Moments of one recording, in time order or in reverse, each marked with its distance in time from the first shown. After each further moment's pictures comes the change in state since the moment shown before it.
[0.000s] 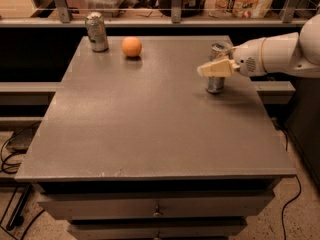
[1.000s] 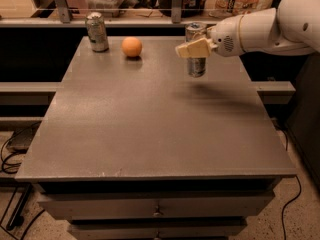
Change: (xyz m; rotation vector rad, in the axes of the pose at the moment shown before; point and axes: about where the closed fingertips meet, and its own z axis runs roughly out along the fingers) arm -0.071 0.028 0.029 -0.057 -0.060 -0.060
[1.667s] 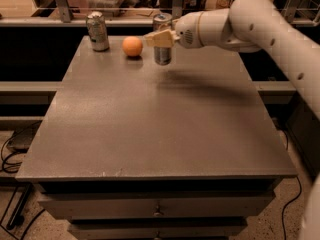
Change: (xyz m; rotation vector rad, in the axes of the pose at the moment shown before) arm -0.042 -0.011 0.092 -0.025 -0.127 -0.012
